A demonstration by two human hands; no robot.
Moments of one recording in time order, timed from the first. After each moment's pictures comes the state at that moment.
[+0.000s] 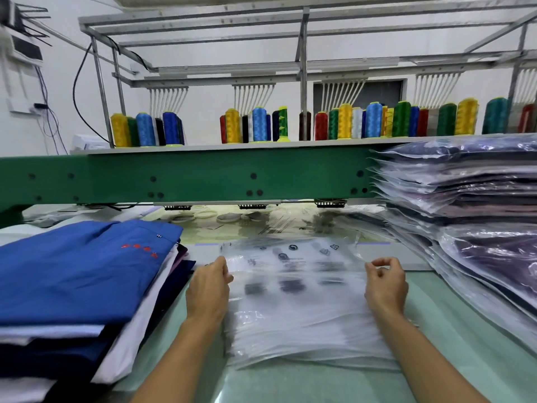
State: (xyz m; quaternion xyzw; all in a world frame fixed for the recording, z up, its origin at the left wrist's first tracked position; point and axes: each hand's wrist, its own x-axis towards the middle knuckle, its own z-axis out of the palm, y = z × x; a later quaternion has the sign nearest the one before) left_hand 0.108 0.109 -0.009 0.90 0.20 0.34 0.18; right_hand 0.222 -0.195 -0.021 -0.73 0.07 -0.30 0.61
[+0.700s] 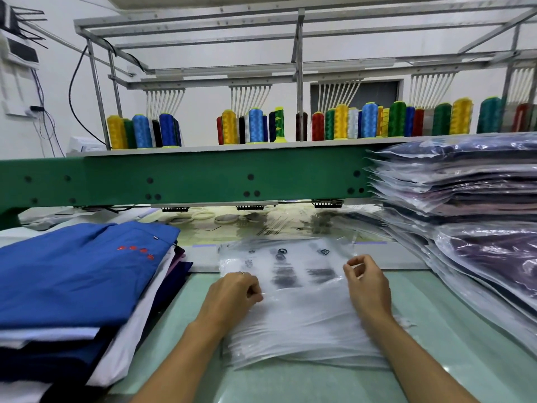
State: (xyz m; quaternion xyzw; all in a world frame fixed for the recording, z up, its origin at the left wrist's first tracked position) left_hand 0.110 0.086 -0.012 0.96 -0.01 0.26 0.12; right_hand 0.205 -0.180 -0.022 -0.80 -0.03 -0.25 0.54
